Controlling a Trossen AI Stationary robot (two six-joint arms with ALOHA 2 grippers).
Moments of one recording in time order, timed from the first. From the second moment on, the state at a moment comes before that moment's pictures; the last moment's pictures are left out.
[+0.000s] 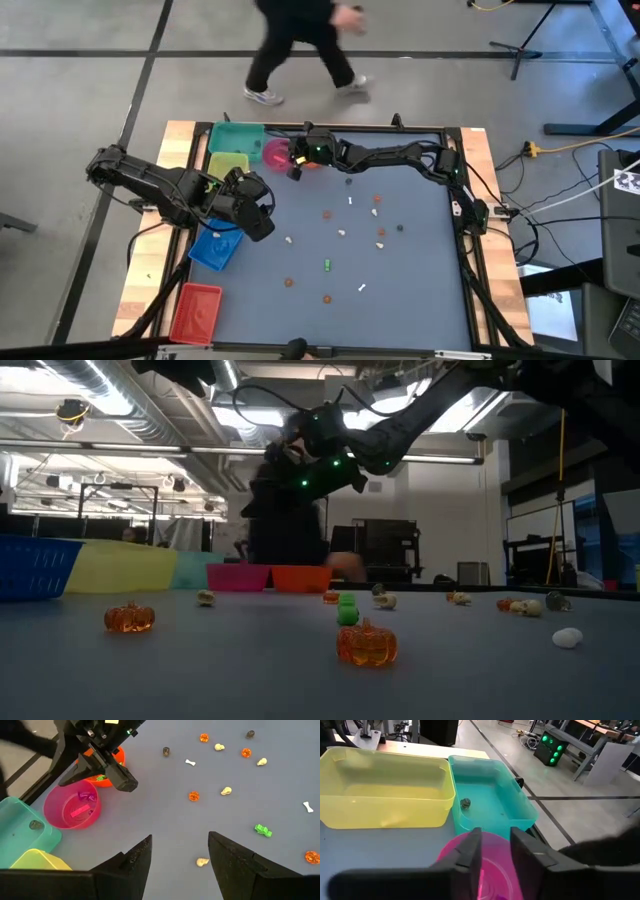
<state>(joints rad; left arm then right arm) -0.31 1.27 1.29 -1.06 -0.57 -0.75 -0.30 2.21 1.55 0.36 0.05 -0.24</state>
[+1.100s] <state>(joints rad) -0.31 1.42 1.29 -0.89 -0.55 -0.52 -0.20 1.81 1.55 -0.48 0.13 -0.21</state>
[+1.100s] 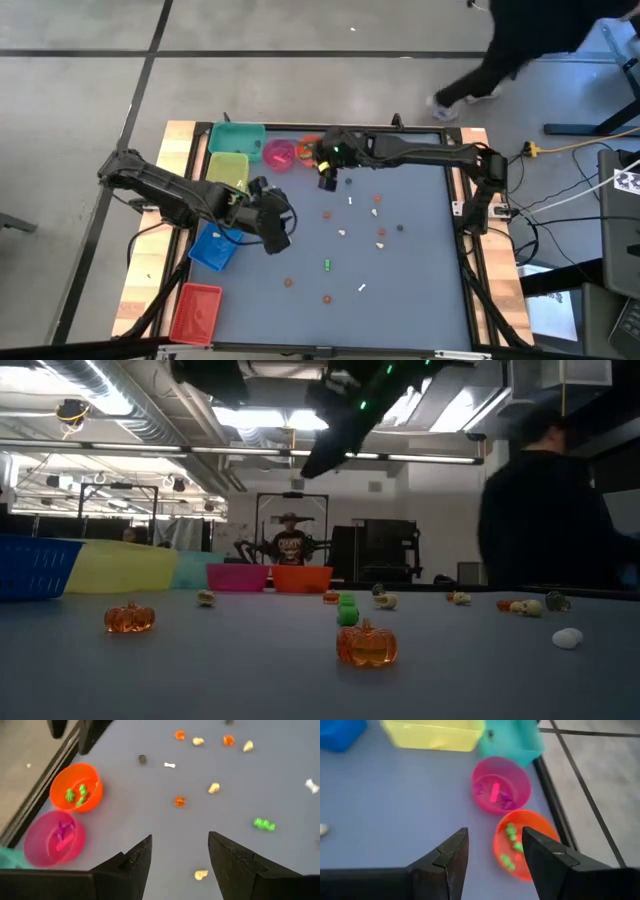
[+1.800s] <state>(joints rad) -0.23 1.72 1.29 -0.83 -0.22 -0.25 0.02 1.44 1.26 -0.77 0.23 -0.15</state>
